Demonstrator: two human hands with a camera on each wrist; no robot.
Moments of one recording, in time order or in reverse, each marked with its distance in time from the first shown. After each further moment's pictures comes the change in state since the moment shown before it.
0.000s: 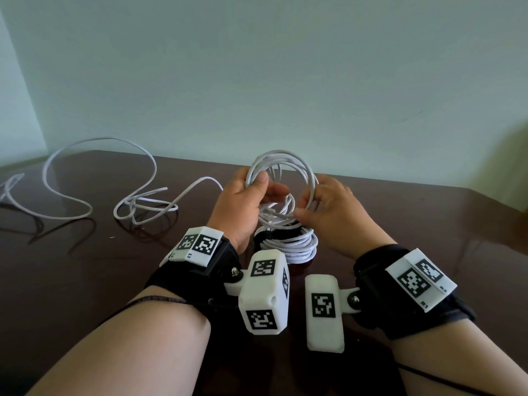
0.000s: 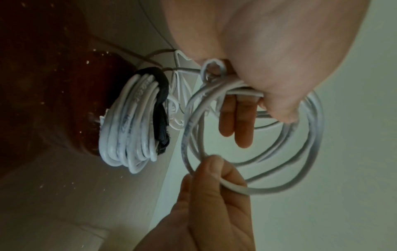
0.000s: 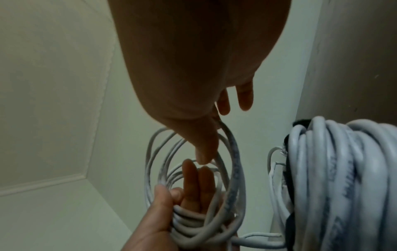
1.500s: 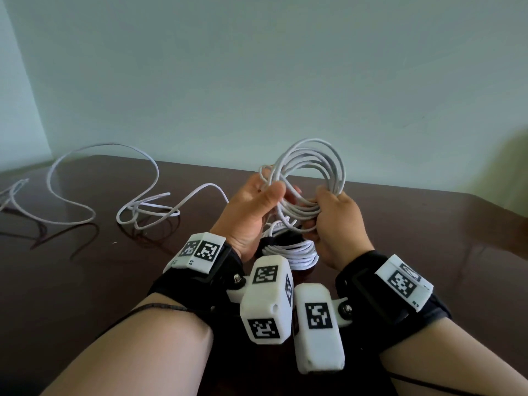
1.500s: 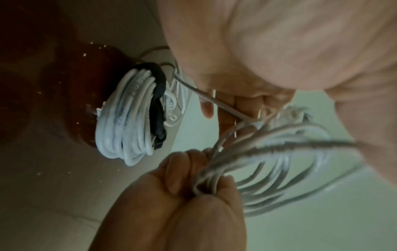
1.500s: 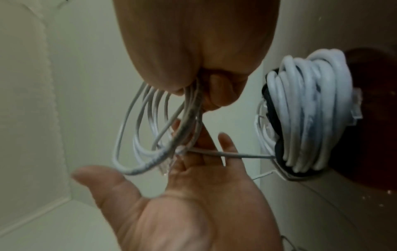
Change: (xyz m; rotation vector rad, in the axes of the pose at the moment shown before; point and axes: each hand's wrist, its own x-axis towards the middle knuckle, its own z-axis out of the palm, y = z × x) left_hand 0.004 -0.001 -0.002 -0.209 -0.291 -0.004; right_hand 0.007 -0.012 0.019 0.870 0.288 0.374
